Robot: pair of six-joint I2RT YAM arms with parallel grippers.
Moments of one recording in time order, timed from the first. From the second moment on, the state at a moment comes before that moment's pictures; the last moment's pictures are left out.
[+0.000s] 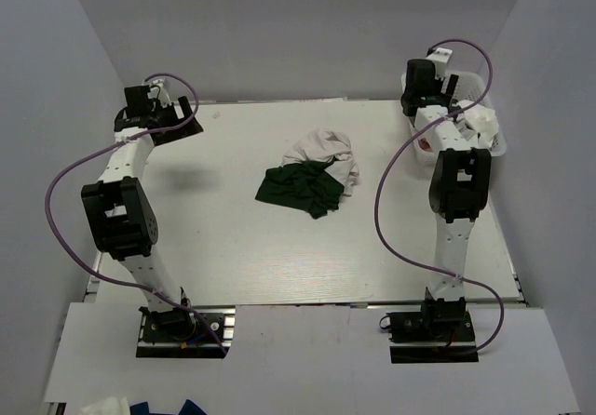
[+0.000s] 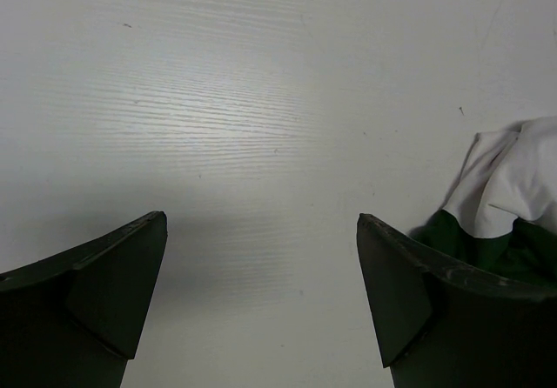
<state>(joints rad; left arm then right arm) 0.15 1.84 1.55 -0.42 0.31 -0.16 0.09 2.23 1.95 -0.17 0.66 0.12</state>
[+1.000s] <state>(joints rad) 0.12 1.63 1.30 -0.44 0.52 -0.21 0.49 2.18 2.00 -0.47 0.03 -0.10</state>
